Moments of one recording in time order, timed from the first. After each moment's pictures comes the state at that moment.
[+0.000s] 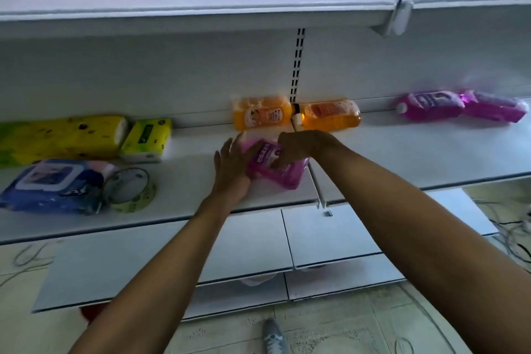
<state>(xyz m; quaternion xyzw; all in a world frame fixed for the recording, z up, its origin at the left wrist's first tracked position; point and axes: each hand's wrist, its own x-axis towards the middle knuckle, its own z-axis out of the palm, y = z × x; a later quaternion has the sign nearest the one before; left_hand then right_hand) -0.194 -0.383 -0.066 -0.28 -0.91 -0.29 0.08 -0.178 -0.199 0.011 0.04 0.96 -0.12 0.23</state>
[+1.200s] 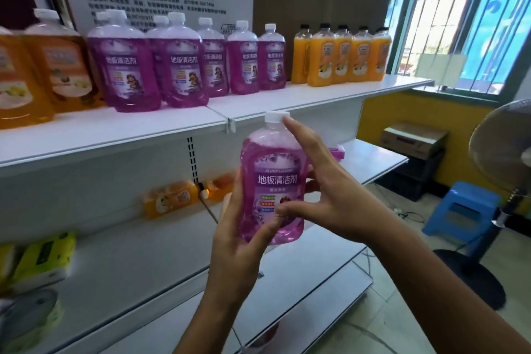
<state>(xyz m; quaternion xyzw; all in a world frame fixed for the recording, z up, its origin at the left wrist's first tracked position) 0.042 -0.364 0.106 -0.47 -0.50 -0.73 -0.07 0.155 -0.234 0.195 -0.02 0.90 -0.32 -0.30</state>
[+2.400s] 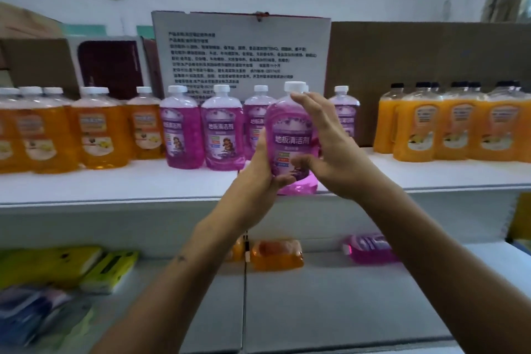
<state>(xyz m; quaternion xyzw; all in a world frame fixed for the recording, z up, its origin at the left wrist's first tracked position) -0.055 -0.220 0.251 -0.42 -0.77 -0.45 0.17 -0.010 -0.048 0.291 -0.23 0.86 -0.26 -0.37</state>
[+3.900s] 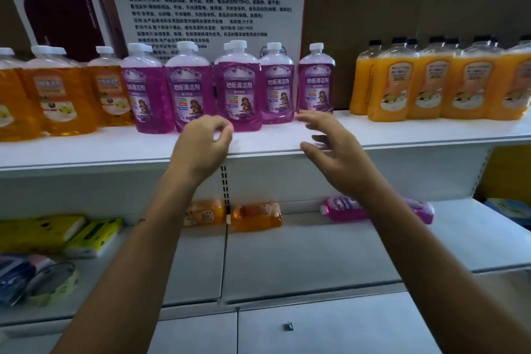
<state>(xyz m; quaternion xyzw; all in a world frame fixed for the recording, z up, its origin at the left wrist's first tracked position) -0.070 -0.228 0.247 -0.30 -0.84 -0.34 0.30 0.033 0.000 0.227 -0.15 0.86 -0.33 -0.35</state>
